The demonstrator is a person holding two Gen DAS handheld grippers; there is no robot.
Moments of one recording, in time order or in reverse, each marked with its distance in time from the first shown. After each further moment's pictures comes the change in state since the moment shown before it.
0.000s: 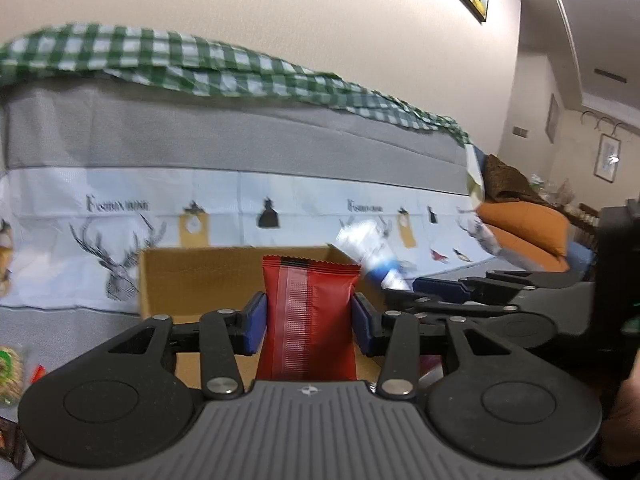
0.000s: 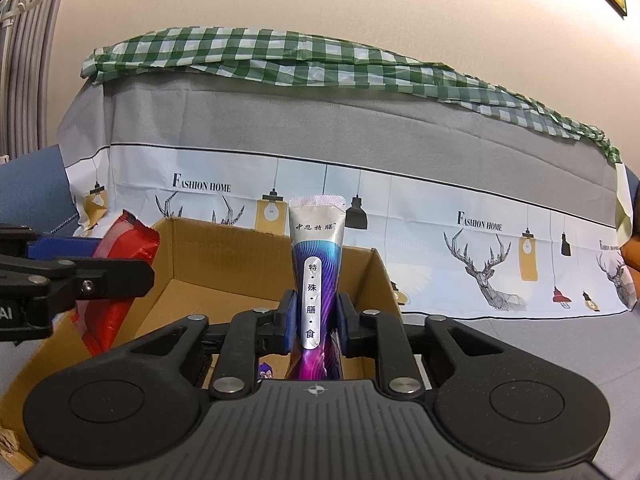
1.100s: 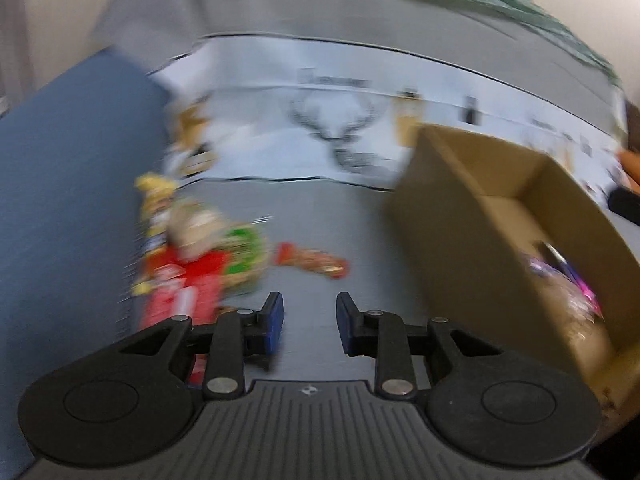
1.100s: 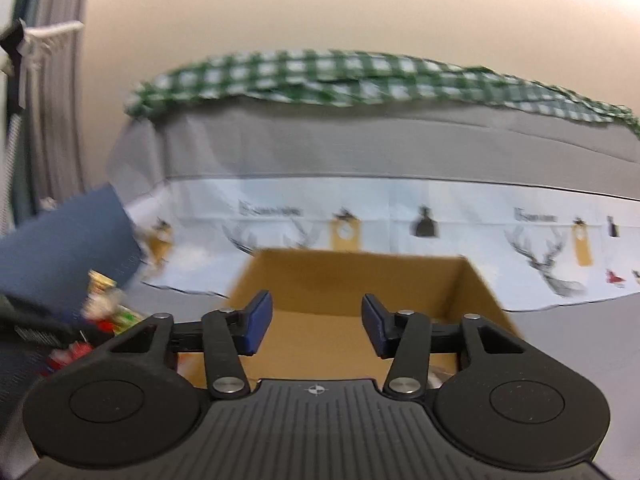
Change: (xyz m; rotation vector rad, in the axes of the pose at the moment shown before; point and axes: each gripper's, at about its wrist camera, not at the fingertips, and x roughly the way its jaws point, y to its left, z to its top) left arm -0.067 0.188 -0.028 -0.154 0.339 0.417; right arm -0.024 0.080 0.014 0.114 -0.071 0.199
